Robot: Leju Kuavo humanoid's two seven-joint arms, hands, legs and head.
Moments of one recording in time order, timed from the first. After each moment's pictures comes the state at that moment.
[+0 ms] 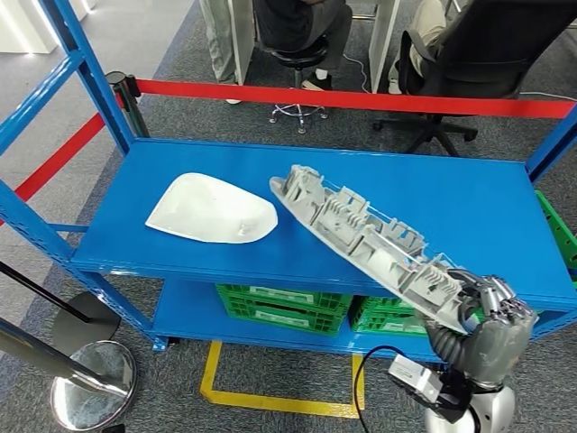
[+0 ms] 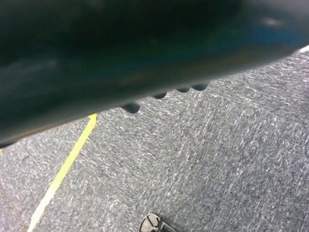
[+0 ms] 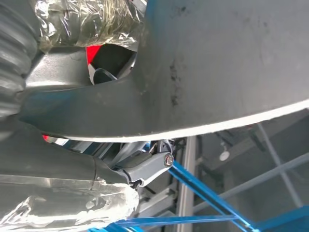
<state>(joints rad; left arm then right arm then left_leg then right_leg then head) -0.09 -0.15 1.25 -0.23 -0.81 0.39 -0.35 0.15 0.28 0.03 -1.84 0.92 -0.69 -0.67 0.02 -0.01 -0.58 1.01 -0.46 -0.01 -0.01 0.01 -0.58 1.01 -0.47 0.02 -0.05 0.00</state>
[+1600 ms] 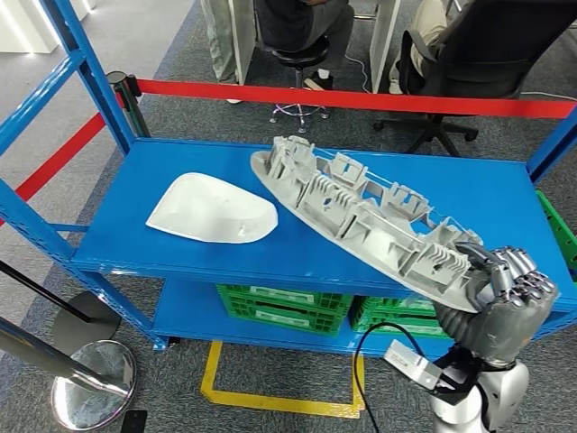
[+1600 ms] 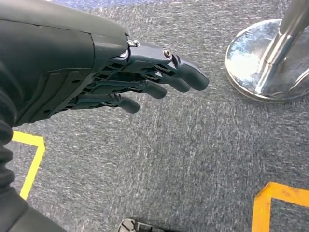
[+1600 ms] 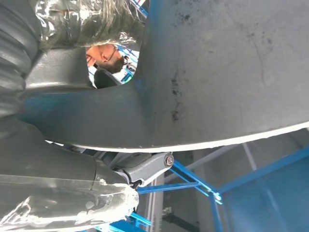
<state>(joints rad) -0.09 -0.13 1.12 -0.23 -0.94 0.30 -0.49 0.05 0.28 0.06 -1.91 0.99 -0.69 -0.67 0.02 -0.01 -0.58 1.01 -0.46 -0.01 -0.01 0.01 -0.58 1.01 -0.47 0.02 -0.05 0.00</state>
